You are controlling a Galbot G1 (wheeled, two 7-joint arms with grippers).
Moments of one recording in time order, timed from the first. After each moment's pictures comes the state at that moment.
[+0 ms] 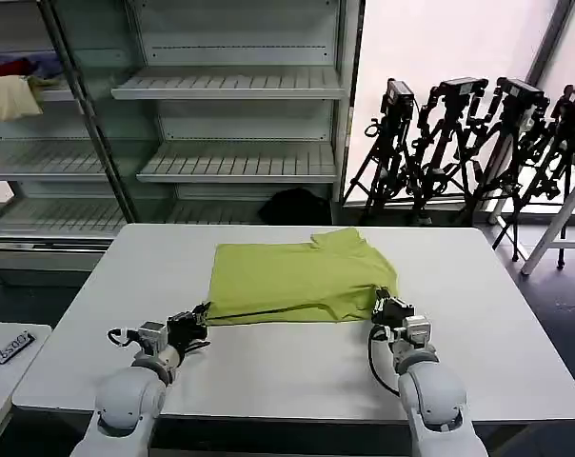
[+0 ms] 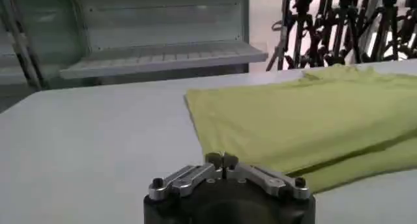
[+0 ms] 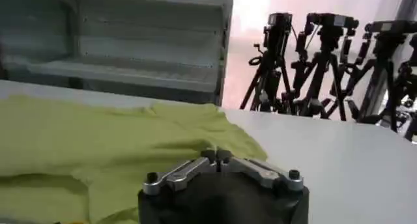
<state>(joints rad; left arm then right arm) 1.14 -1.30 -0.50 -1.84 -0.18 0.57 0.12 -1.09 1.48 0.49 1.84 -0.04 -0.48 -0.06</state>
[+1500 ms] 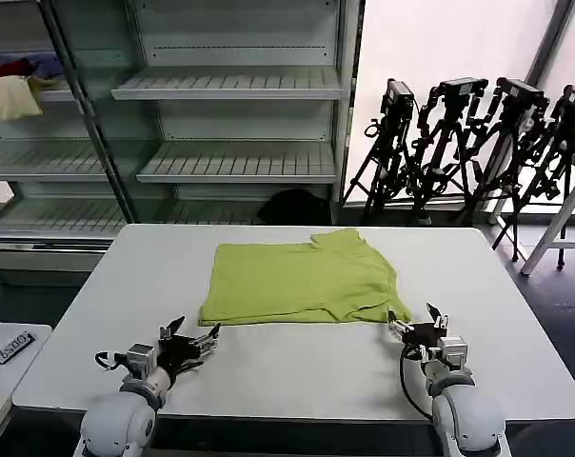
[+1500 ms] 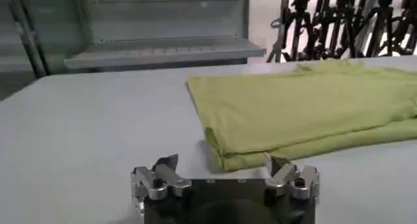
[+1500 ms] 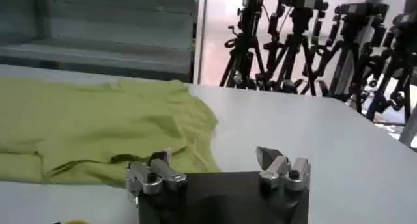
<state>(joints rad) 1.27 -1.29 -0.54 -1.91 -0.24 0.54 0.13 -1.23 1.42 0.61 1.91 0.05 -0.49 -0.08</state>
